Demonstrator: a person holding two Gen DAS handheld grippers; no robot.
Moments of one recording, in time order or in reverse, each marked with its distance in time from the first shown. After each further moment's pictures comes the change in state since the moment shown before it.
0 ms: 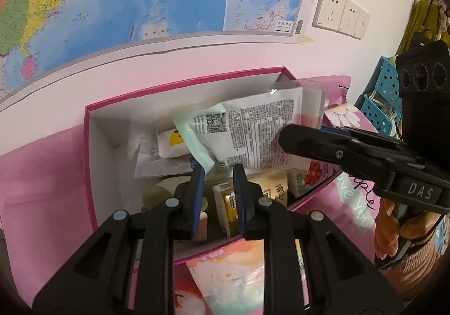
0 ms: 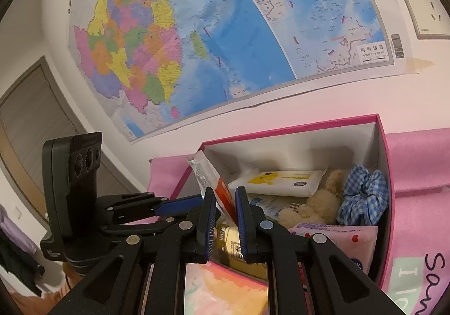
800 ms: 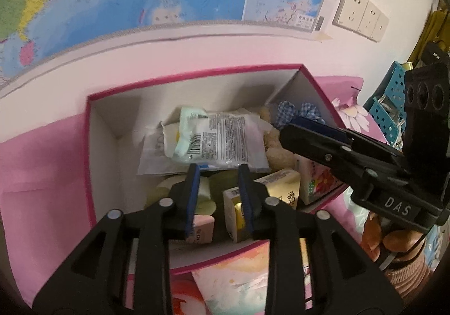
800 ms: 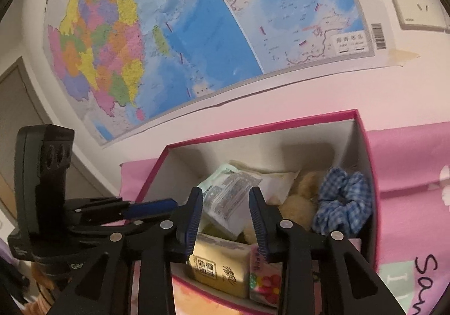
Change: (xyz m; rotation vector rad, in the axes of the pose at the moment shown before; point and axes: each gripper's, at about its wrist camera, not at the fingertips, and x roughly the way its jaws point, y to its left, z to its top) left arm 0.007 0.010 0.008 -0.048 0.051 0.018; right arm 0.018 -0.016 0.002 0.008 -0.013 -0.144
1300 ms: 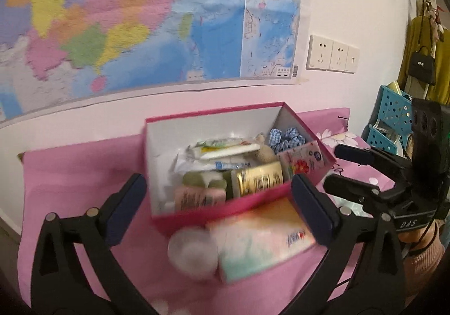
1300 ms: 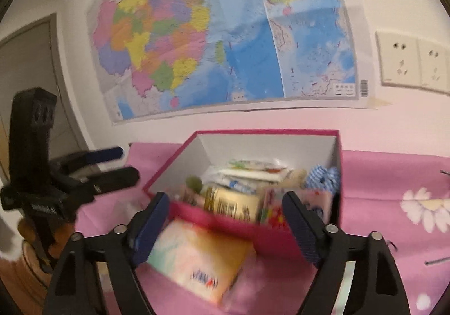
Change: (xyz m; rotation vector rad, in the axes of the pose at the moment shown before) left arm -0.097 -0.005 -0.073 0.024 -0.334 0.083; right arm -0.091 0.054 -0.074 -0.264 -0.107 -0.091
